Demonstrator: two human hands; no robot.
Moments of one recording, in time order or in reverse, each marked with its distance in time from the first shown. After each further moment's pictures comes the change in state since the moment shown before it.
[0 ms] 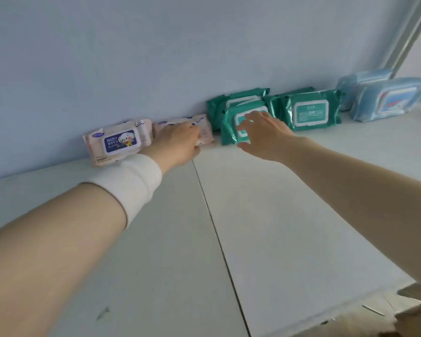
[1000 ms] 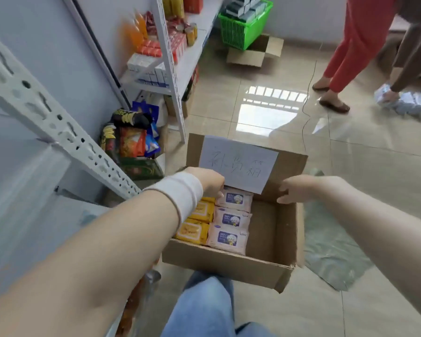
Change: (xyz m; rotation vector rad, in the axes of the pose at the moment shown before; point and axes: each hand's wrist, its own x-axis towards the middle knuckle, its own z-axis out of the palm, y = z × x) left_hand 0.010 0.915 0.132 0.363 -0.725 1.243; right_hand -0.645 0.610 0.093 0.384 -0.833 1.262
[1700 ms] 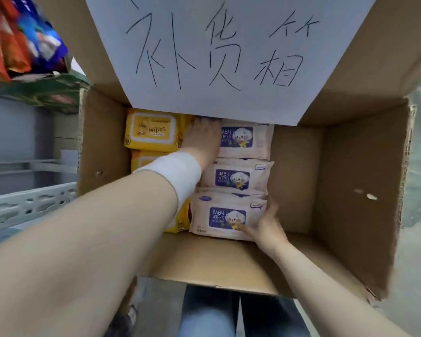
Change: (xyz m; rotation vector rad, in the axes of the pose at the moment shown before) left_hand 0.390 -0.001 0.206 -0.025 0.143 -0.136; right_hand 0.310 -0.063 0.320 1.177 -0.194 0.262
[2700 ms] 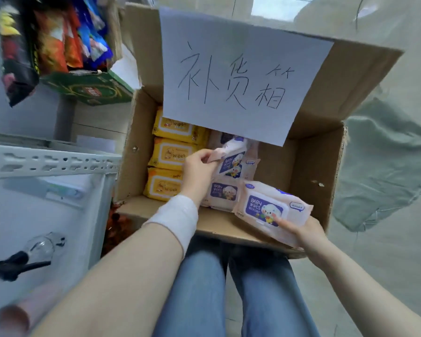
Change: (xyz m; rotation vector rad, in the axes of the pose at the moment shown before) left_hand -0.157 0.012 -0.025 -1.450 0.324 -0.364; right_hand -0.118 0.041 -0.096 0.512 0.014 -0.037
